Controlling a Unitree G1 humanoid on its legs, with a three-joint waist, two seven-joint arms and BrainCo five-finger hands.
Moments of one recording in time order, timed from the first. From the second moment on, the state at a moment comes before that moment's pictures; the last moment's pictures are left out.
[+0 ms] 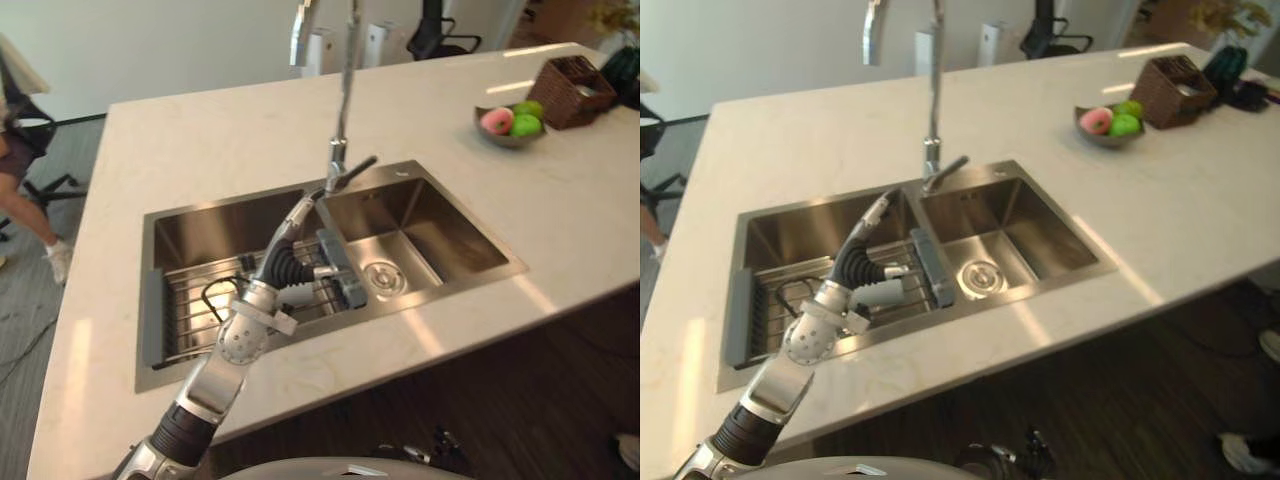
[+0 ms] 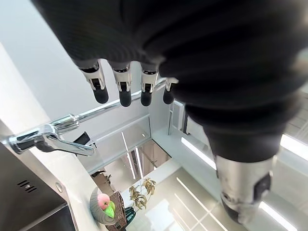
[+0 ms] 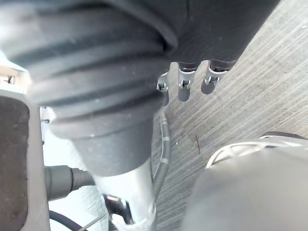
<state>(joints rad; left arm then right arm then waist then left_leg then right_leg) -0.15 0.23 -0.33 -0.18 0.24 -0.15 0.12 0.17 -0.13 -0.23 1.05 0.03 -0.36 0.10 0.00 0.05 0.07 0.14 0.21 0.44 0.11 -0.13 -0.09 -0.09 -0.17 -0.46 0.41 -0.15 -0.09</state>
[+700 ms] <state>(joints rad) -0.24 0.35 -0.29 -0.05 0.56 0.11 0.14 0.16 -0.17 -0.16 1.08 0.00 -0.30 0.17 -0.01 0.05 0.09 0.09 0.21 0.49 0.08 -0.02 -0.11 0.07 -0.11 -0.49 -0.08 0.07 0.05</state>
